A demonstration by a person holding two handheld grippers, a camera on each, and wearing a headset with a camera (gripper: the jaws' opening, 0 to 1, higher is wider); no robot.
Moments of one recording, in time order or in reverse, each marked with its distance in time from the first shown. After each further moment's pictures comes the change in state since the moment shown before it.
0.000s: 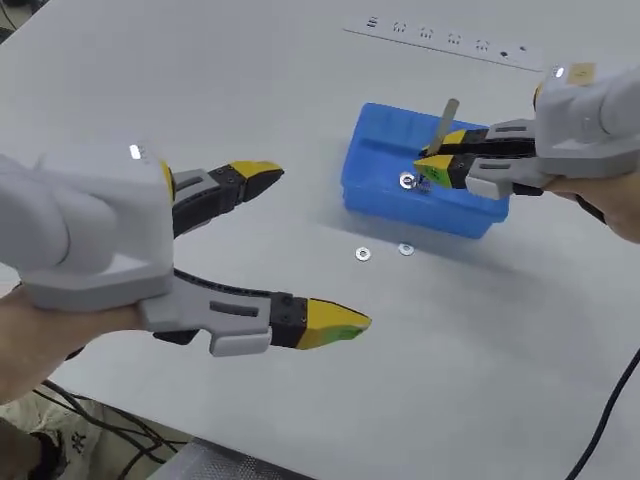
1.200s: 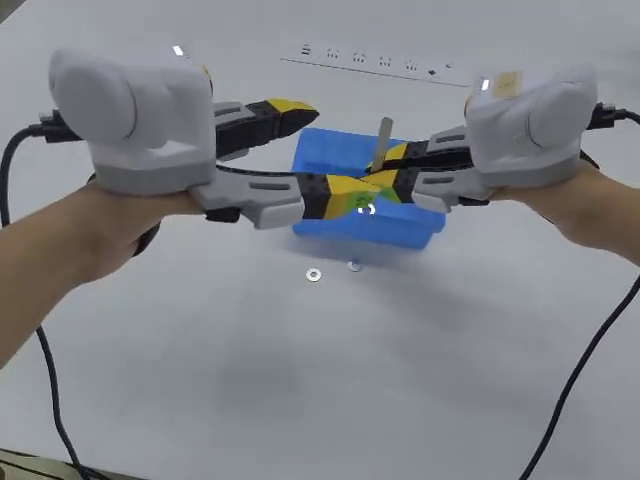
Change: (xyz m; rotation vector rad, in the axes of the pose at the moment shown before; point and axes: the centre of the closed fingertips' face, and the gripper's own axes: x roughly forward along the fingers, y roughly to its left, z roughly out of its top) left arm 0.086 0.045 0.067 0.090 -0.091 -0.095; right arm -0.020 0.020 0.019 -0.088 0.017 -0.007
